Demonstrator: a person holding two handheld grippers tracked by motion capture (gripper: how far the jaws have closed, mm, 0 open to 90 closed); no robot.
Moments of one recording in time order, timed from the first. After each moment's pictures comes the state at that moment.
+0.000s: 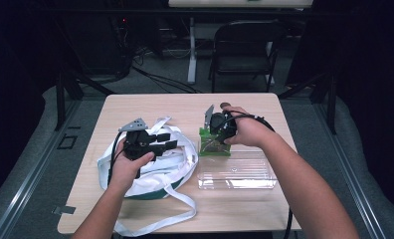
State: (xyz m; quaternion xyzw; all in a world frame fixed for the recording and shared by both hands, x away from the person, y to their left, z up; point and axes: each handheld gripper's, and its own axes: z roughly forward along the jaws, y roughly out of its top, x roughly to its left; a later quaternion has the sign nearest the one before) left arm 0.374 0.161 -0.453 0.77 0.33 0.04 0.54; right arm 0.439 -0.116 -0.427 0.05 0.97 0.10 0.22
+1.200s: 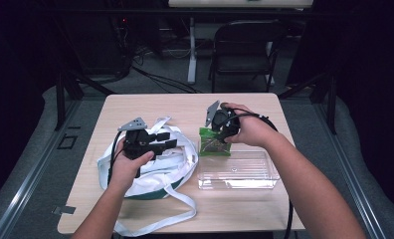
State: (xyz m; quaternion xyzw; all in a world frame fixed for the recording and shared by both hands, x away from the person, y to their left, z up) left arm 0.376 0.162 -0.452 0.77 0.33 0.04 0.55; right arm 0.432 -0.122 -0.410 0.06 0.96 0.15 0.23
